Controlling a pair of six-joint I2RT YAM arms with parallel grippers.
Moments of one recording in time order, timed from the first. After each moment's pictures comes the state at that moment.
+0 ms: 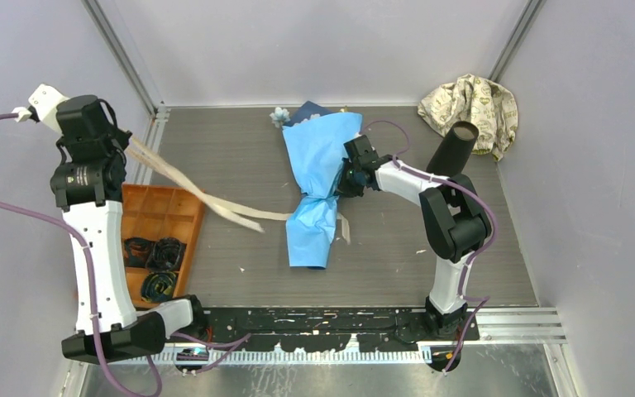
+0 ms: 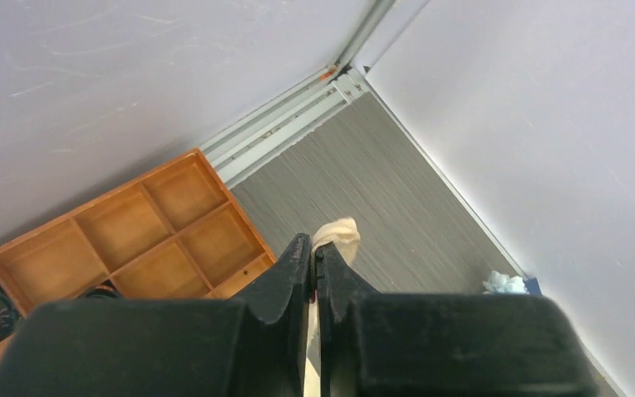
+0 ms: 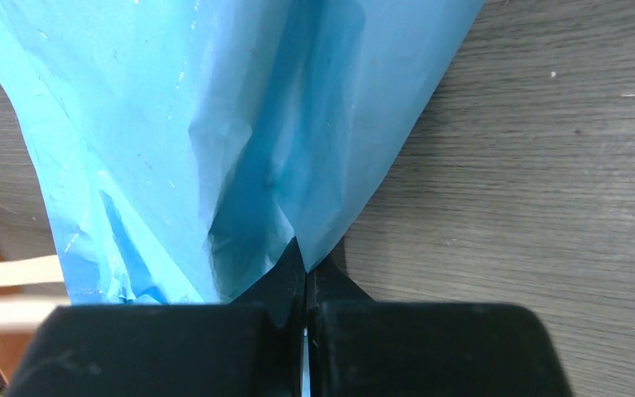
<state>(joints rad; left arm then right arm) 0.16 1.16 1.63 -0.83 -0.45 -0.58 0.47 1.89 1.25 -0.33 -0.10 0.72</state>
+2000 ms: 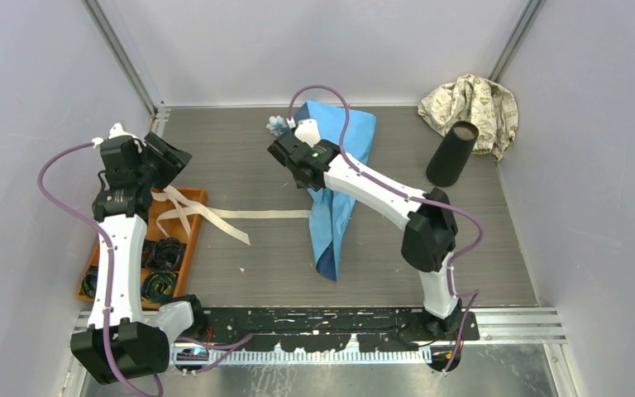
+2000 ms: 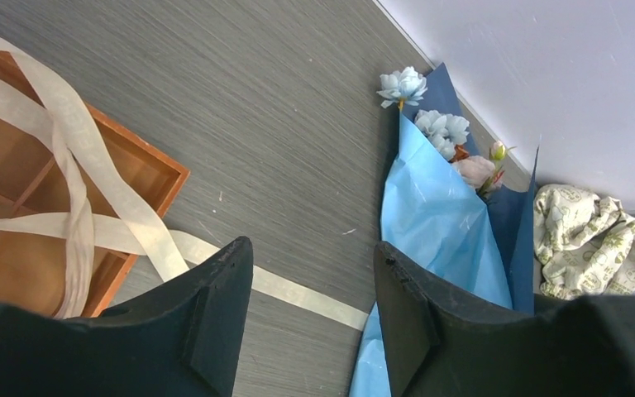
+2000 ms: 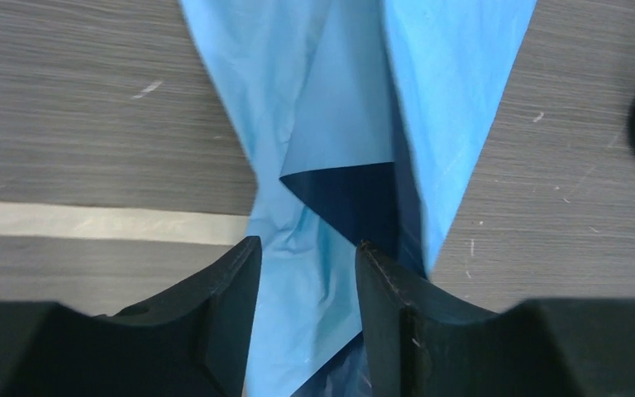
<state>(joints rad) 0.20 1.05 1.10 -0.54 0.15 -0.66 0.89 1.95 1.87 -0.95 0.61 0.56</state>
